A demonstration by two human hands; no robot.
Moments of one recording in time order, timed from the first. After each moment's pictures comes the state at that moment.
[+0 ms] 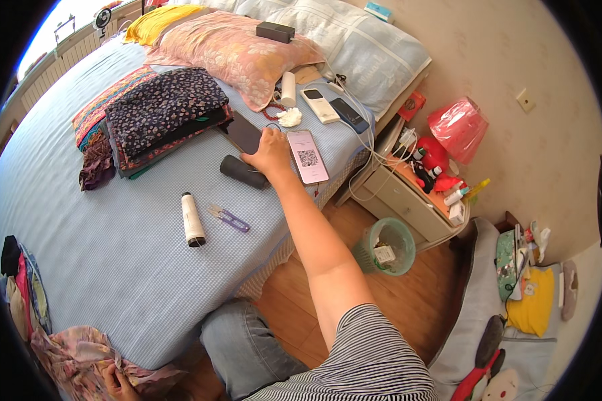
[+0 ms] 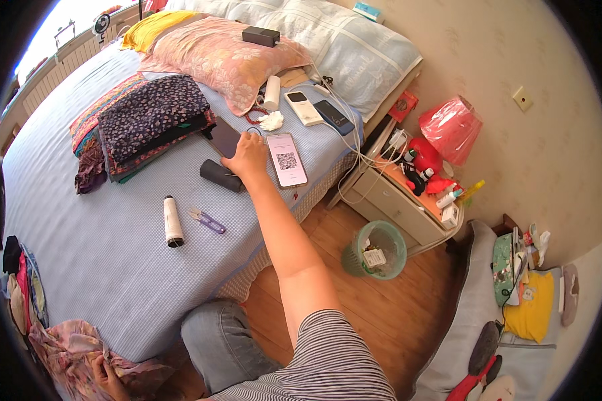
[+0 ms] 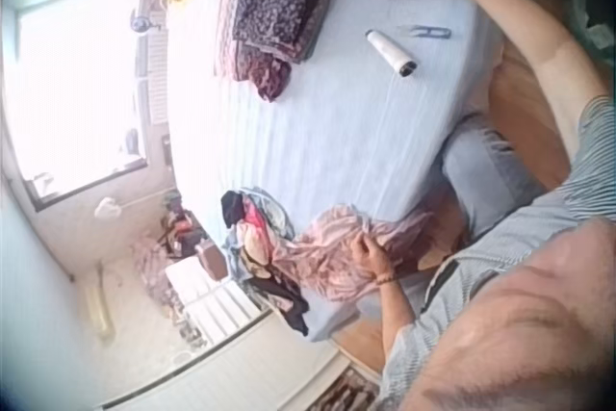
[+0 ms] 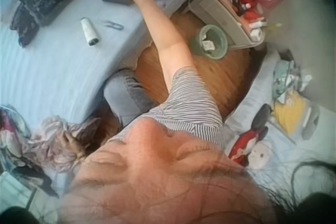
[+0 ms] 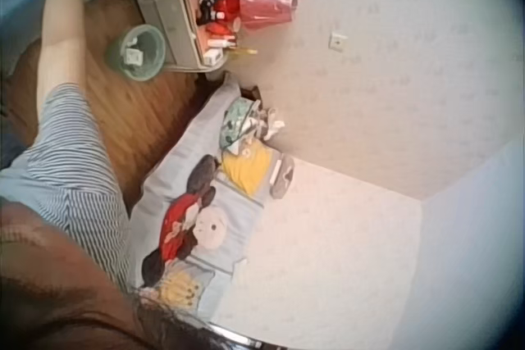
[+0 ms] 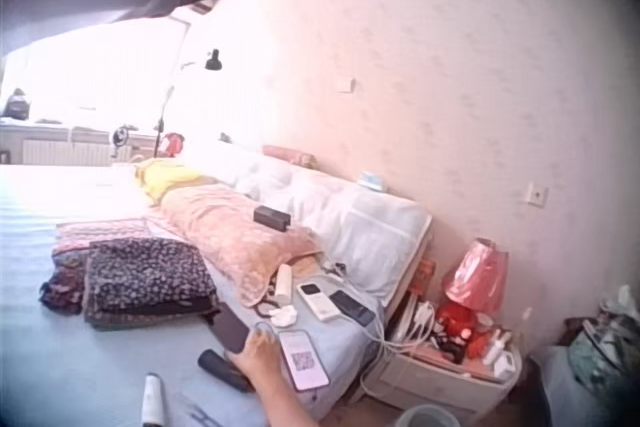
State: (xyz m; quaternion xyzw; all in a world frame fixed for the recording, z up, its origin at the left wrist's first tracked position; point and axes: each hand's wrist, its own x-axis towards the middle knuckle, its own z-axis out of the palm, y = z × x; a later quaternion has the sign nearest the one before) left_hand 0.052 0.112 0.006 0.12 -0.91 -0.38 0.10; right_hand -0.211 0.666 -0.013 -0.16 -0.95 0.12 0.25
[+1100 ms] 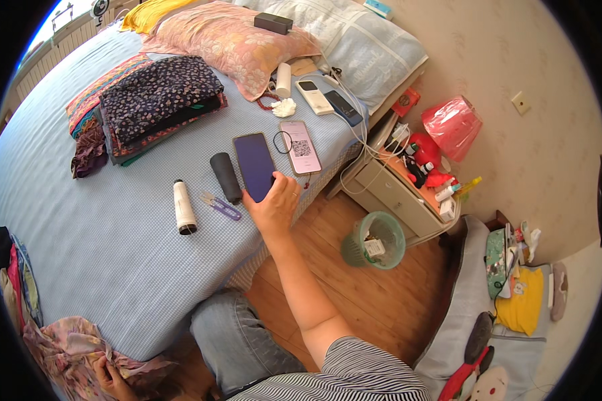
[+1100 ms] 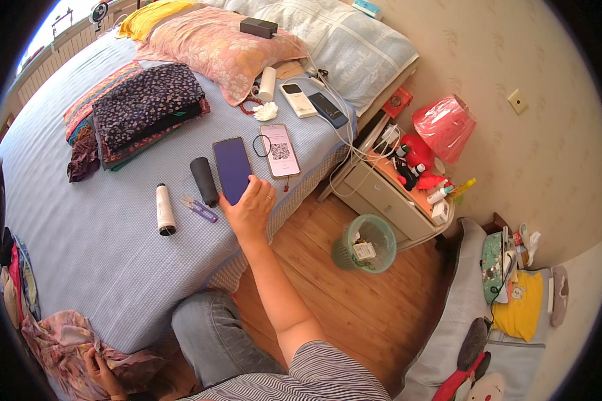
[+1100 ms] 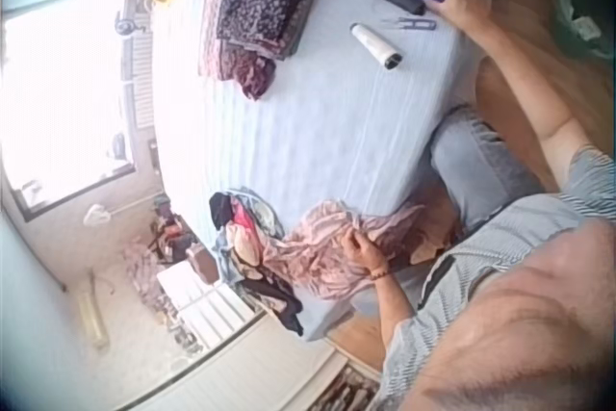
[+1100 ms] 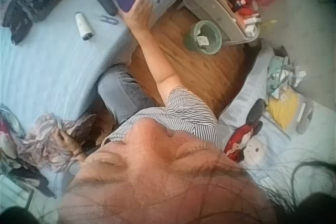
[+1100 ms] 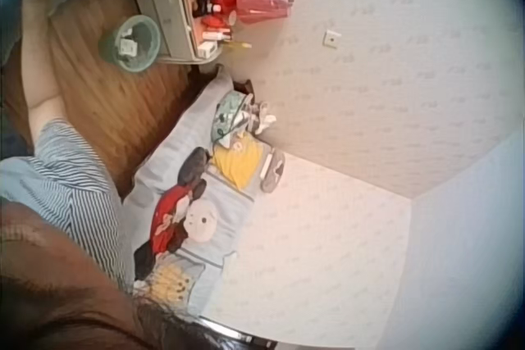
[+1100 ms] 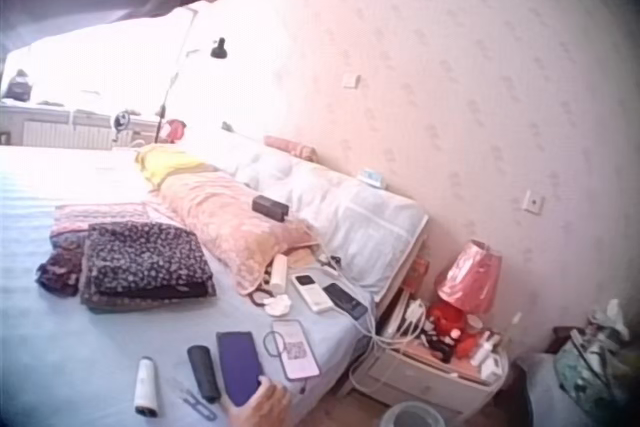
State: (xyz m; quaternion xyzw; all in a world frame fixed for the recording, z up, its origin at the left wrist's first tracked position) left_hand 0.054 0.102 -0.010 0.07 -0.92 -0.35 0.15; right_hand -0.087 0.596 -0.036 -0.24 -0.88 0.13 0.40
